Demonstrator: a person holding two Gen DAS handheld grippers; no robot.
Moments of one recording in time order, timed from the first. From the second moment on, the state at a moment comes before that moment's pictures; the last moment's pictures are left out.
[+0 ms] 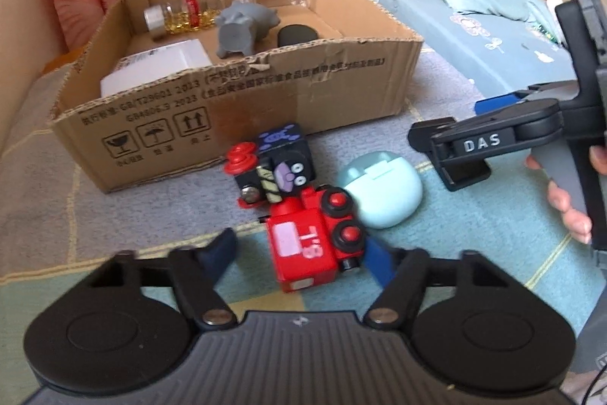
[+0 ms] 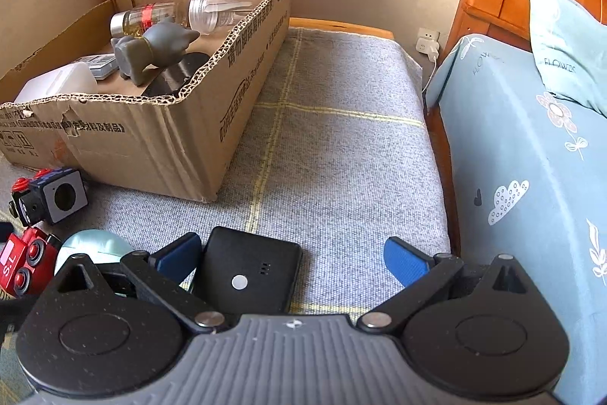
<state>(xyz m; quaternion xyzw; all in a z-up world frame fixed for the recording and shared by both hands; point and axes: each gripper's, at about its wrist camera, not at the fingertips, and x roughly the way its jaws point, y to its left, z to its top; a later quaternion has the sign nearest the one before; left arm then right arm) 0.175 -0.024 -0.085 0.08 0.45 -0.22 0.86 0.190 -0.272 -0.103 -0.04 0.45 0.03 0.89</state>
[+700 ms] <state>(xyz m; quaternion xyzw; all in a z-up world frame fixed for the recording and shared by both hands) 0.144 0.023 -0.084 0.09 0.45 -0.21 0.86 0.181 -0.270 -0.102 -0.05 0.45 0.03 0.89</state>
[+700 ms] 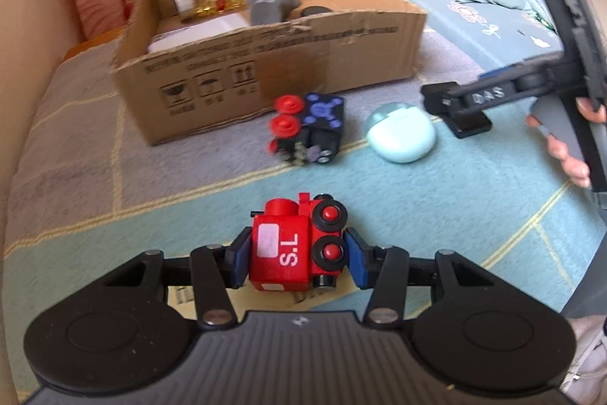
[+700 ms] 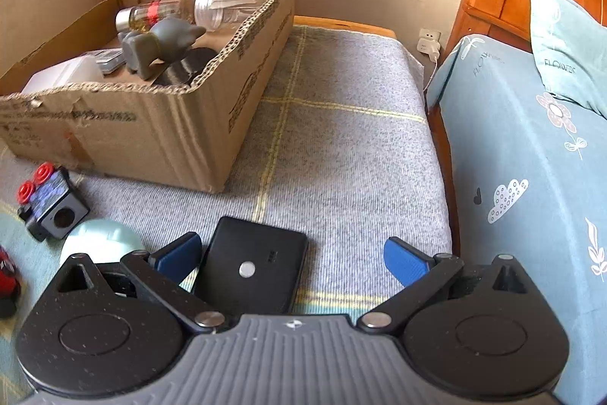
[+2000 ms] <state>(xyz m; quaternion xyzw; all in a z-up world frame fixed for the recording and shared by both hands) 0.146 0.047 -0.091 0.09 0.44 -0.17 0.88 0.144 -0.265 -0.093 -0.10 0.45 0.17 0.87</state>
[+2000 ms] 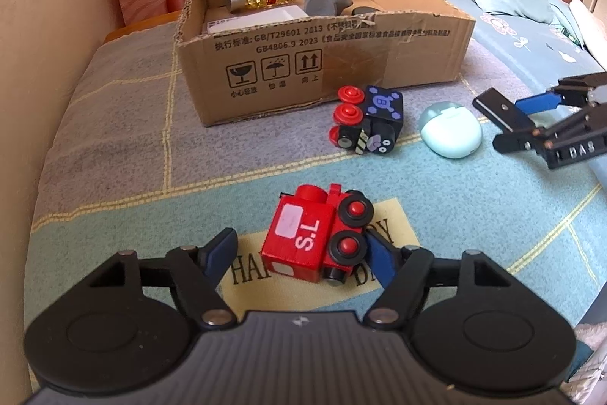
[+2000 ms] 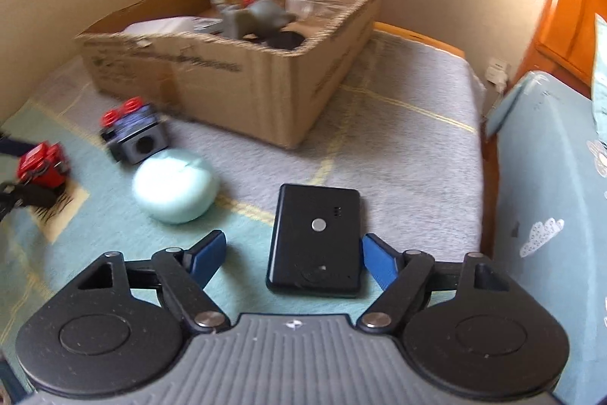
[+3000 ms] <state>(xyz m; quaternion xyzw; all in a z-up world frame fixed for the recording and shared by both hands) 0.149 0.036 -0.087 0.11 0.45 -0.22 0.86 0.147 -0.265 -0.089 -0.11 0.44 0.16 0.88</state>
